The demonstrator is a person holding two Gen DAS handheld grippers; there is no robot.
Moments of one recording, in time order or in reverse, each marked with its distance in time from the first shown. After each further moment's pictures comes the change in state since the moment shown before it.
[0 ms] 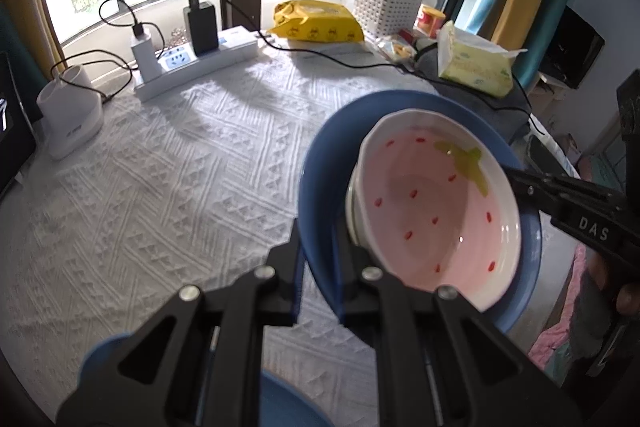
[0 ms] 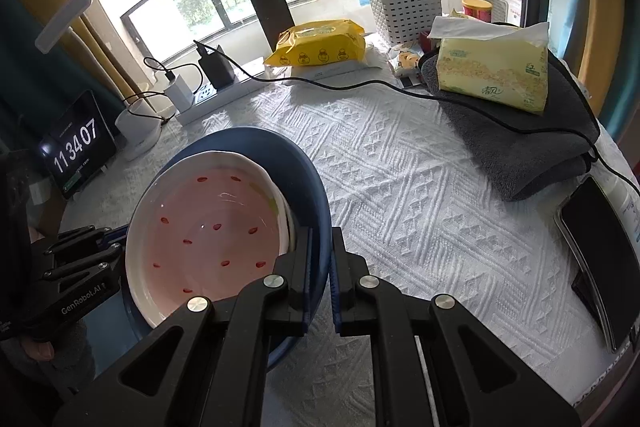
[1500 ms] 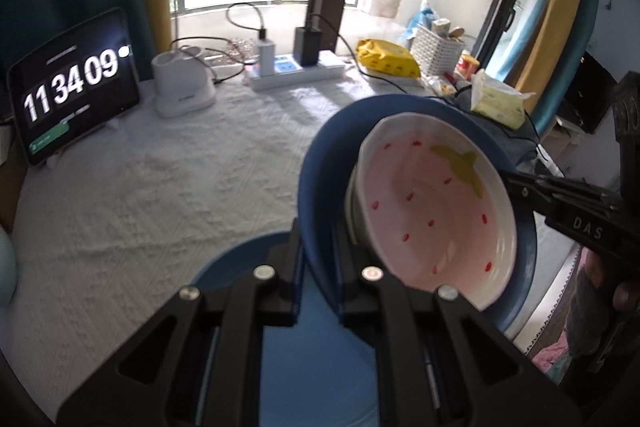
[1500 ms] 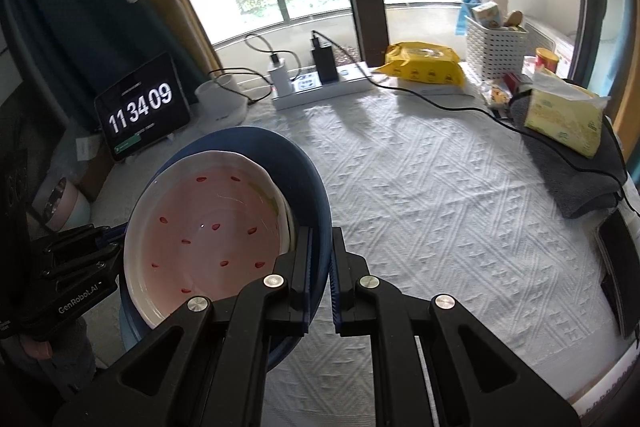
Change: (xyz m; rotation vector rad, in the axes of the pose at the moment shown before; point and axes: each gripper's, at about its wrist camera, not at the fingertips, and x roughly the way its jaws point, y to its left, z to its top) left arm -0.108 0.079 -0.071 -0.139 -0.120 0.087; right arm -0.031 0.121 -0.020 -0.171 -0.019 0.092
